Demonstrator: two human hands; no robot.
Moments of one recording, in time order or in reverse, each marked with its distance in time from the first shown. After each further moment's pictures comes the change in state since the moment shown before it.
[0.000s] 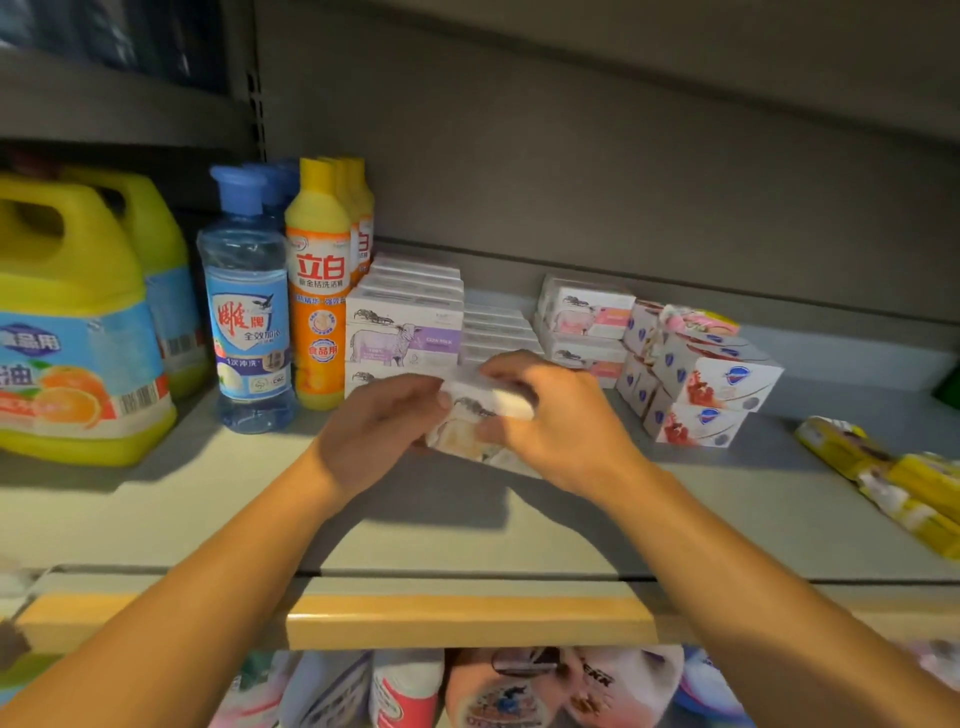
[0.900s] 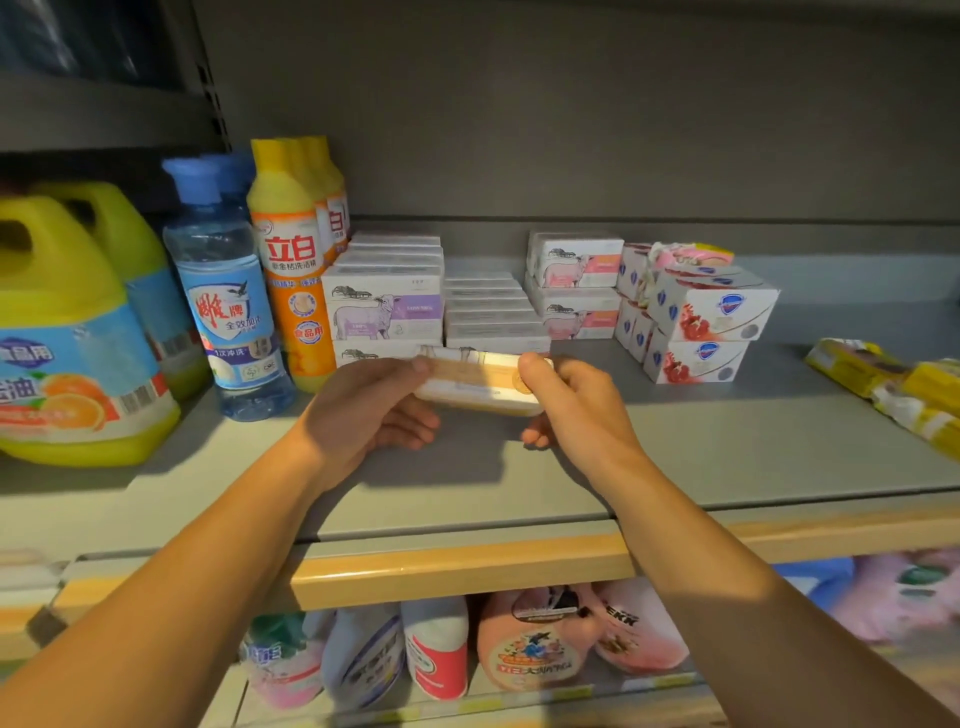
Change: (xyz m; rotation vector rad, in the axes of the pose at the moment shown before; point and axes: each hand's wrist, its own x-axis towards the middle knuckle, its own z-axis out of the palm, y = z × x) left_hand 0.000 -0.005 0.002 -0.319 -0.027 -0.237; right_hand -0.036 0.033 0.028 0.739 0.217 0.417
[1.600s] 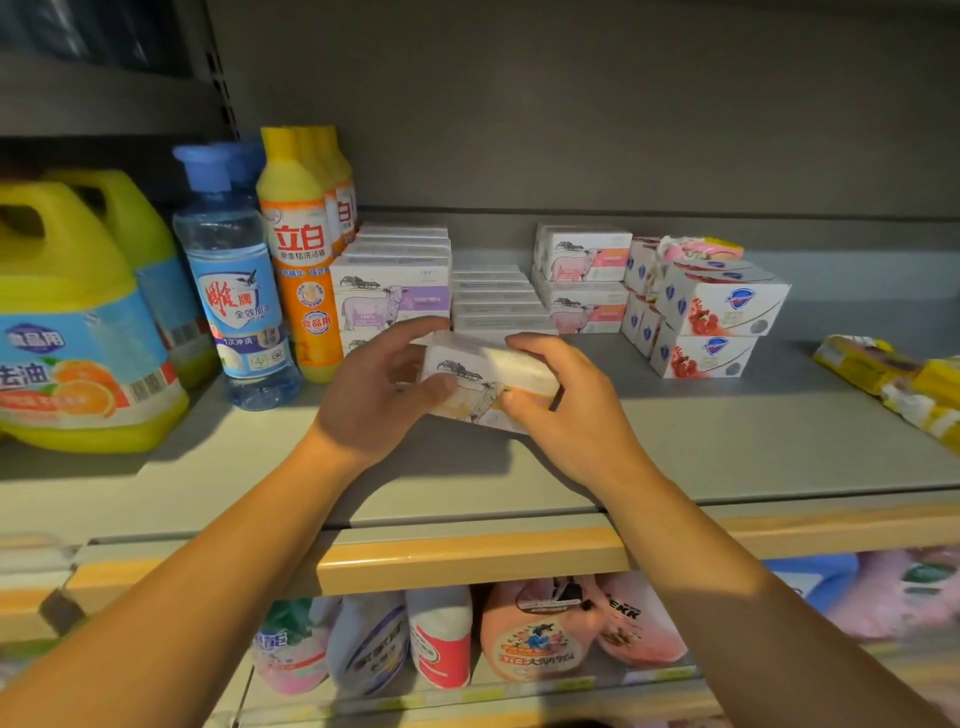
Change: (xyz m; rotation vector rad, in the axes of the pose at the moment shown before) left_hand -0.001 -0.006 0.004 0.497 0.058 0.433; right_hand -0.007 0.001 0.003 -0.277 -0.061 -0.398
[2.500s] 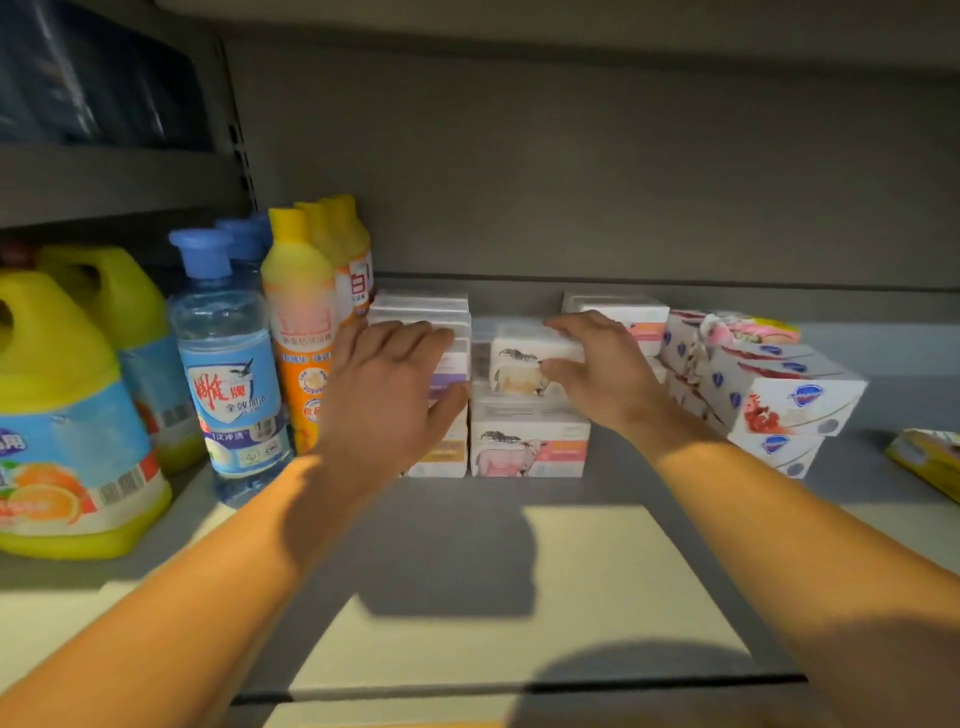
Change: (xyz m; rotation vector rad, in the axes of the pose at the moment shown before) left_hand 0.086 -0.007 -0.015 1.122 0.238 0.293; right_hand 0.154 0.040 -0.024 -0.477 -0.042 -0.082
